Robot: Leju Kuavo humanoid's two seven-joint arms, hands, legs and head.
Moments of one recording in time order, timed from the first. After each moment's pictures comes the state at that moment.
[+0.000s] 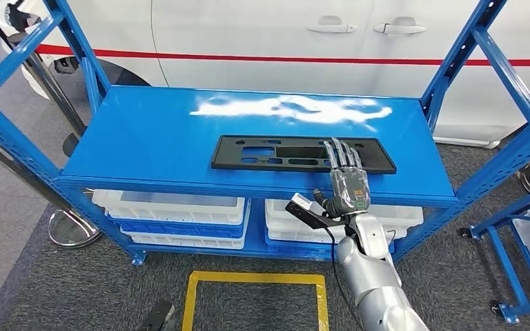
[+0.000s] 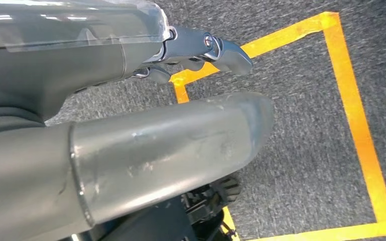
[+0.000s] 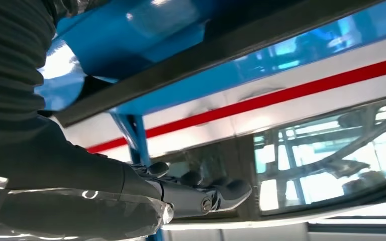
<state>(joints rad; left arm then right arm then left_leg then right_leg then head) -0.21 -0.16 0.75 -0.22 -1.03 -0.02 -0.29 -0.54 0.21 -0.21 -0.79 1.41 -0.70 -0.36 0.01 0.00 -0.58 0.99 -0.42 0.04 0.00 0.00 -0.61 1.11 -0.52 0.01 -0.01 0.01</state>
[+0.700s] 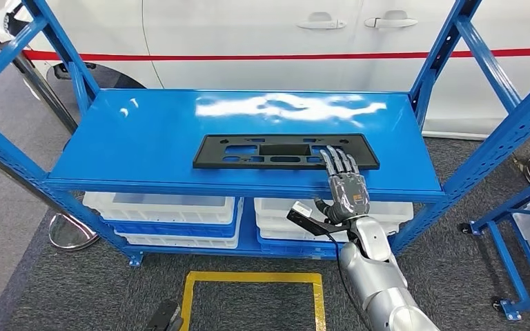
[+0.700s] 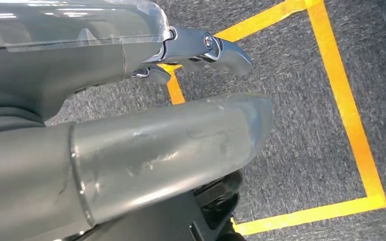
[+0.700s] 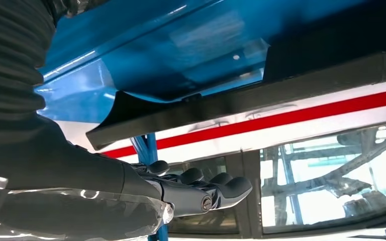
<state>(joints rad) -0.21 -0.16 0.74 -0.22 -1.03 -0.05 -0.33 -0.53 0.16 -0.10 -0.75 1.36 -0.70 -0.33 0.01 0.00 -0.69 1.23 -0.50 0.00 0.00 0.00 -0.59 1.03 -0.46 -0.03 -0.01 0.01</state>
